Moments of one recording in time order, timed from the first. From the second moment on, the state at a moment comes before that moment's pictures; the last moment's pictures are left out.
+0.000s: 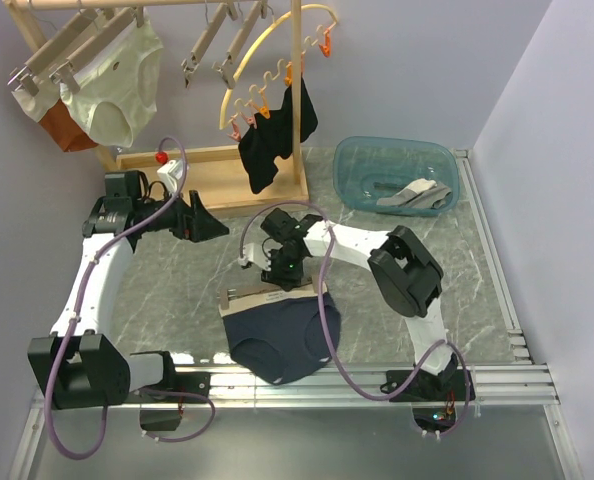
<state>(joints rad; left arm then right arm) 0.06 1.23 1.11 -0.61 0.99 0.01 0.84 2.06 1.48 -0.71 -0.31 -0.71</state>
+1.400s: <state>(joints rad) -0.05 1.39 1.21 -1.08 1.00 0.56 1.00 1.50 1.15 -0.30 0.03 -0.98</state>
